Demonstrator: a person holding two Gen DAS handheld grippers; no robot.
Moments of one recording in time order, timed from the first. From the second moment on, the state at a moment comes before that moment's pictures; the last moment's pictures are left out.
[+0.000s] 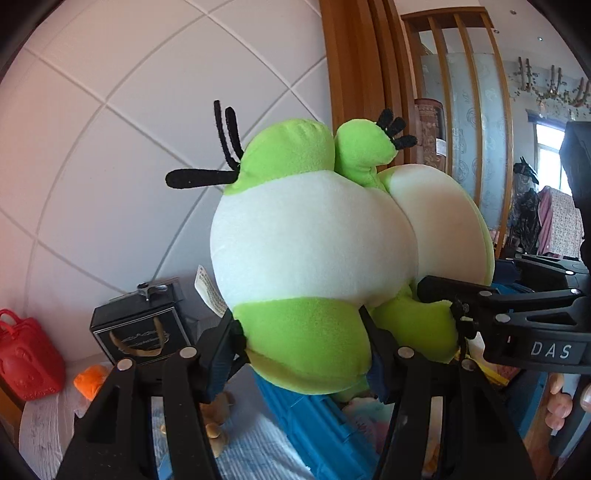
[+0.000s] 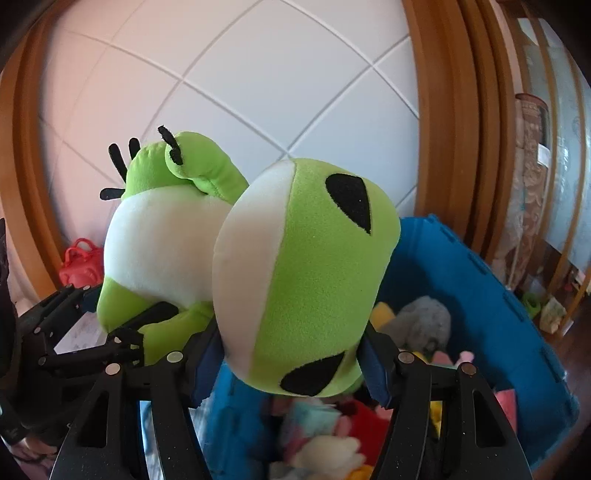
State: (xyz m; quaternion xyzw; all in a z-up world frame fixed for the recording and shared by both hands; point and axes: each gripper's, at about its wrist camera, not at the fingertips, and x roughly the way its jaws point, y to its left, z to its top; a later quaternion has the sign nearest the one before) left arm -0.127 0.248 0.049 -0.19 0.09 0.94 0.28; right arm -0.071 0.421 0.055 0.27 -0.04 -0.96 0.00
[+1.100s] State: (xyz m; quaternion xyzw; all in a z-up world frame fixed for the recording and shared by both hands) left arm -0.101 0.295 0.049 -0.22 0.13 0.94 0.23; right arm -0.070 0.513 0.034 0.28 -0.07 -0.95 -0.09
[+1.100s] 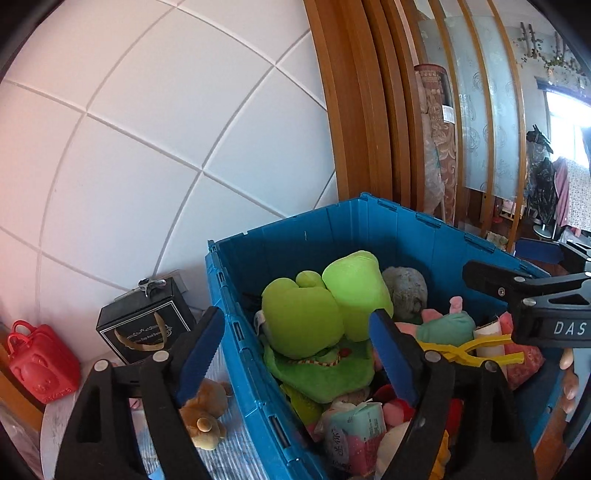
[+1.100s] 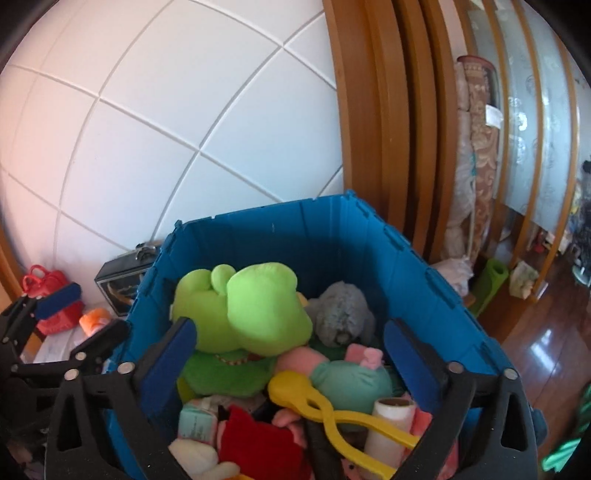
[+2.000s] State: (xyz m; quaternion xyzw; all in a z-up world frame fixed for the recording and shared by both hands) left arm -0.047 0.003 0.003 -0.22 0.04 0.97 0.01; right arm -0.029 0.318 0.024 0.22 -0.03 -0.97 0.05
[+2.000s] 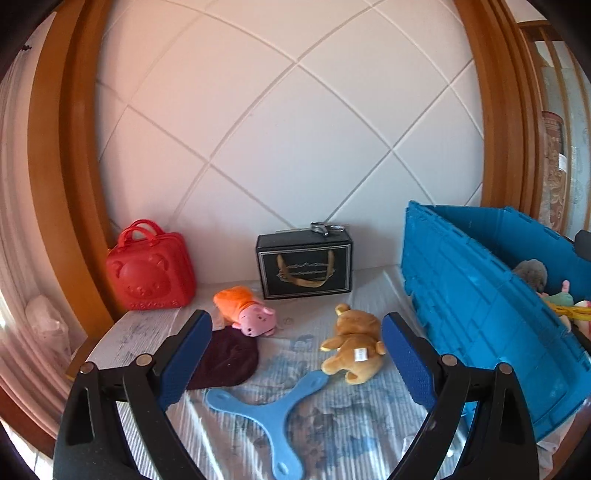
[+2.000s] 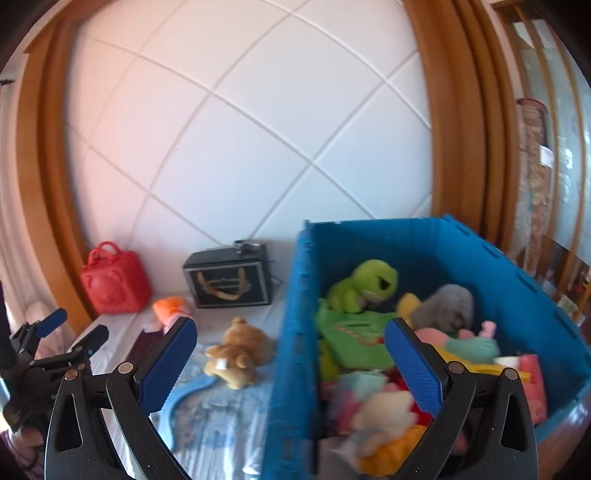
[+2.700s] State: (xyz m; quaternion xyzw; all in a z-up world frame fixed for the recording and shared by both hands) left arm -0.134 -0.081 -0.178 -0.45 -0.03 0.89 -0.02; right arm -0.132 0.180 -0.121 0.38 0.02 -0.92 0.11
